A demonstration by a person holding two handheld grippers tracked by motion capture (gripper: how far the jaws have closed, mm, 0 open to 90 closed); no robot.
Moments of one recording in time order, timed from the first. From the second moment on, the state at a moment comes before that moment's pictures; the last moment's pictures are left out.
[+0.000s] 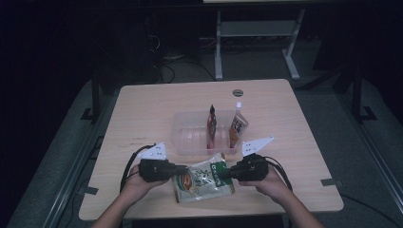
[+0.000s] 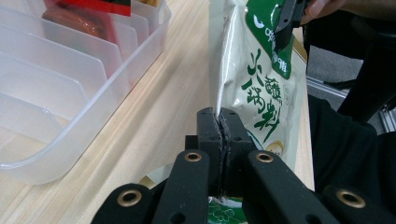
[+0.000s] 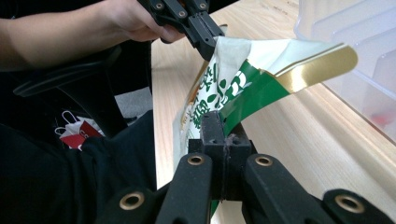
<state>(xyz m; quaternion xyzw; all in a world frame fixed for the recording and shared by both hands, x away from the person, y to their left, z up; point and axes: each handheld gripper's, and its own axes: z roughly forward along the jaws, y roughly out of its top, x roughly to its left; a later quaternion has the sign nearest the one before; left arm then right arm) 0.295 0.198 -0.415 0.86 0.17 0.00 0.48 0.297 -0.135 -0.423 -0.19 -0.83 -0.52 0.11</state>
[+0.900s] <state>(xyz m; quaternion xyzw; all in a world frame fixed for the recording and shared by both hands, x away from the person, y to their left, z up) 0.281 0.213 -0.405 0.86 0.22 0.02 0.45 0.288 -0.126 -0.392 -0.14 -0.80 -0.57 0.11</state>
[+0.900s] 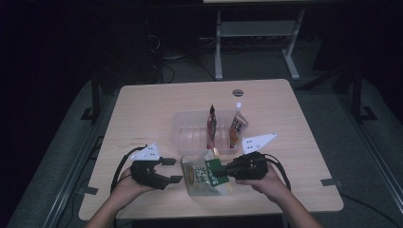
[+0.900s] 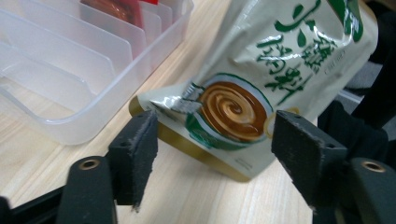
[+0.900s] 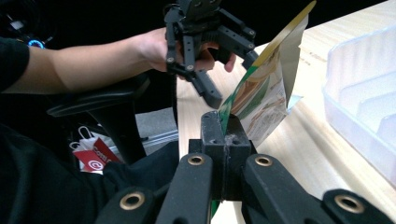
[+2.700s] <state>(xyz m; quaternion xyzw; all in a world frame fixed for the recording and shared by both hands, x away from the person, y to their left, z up) 0.275 0.238 -0.431 0.88 0.23 0.01 0.41 0.368 -0.088 -0.337 -0.18 -0.77 -0.61 -0.01</state>
